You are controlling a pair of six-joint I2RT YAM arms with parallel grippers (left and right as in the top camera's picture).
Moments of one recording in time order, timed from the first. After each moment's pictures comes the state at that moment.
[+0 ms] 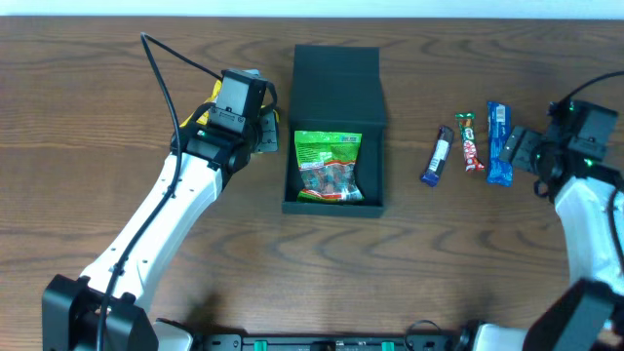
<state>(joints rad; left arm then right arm) -0.37 1.55 1.24 -0.62 -0.07 -0.40 -0.35 1.52 1.02 -0.44 0.02 0.05</state>
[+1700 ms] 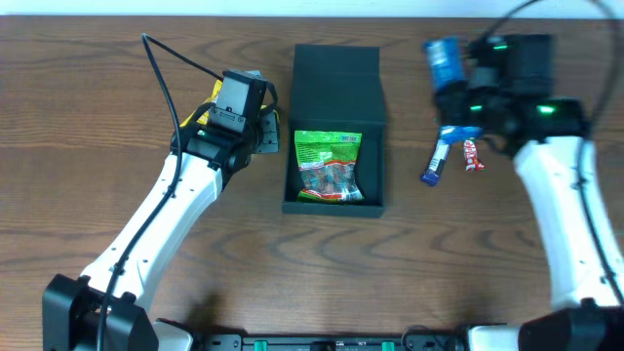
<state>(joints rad) -0.37 1.55 1.24 -0.63 -0.04 -0.40 0.09 1.55 1.44 -0.82 -0.16 0.17</state>
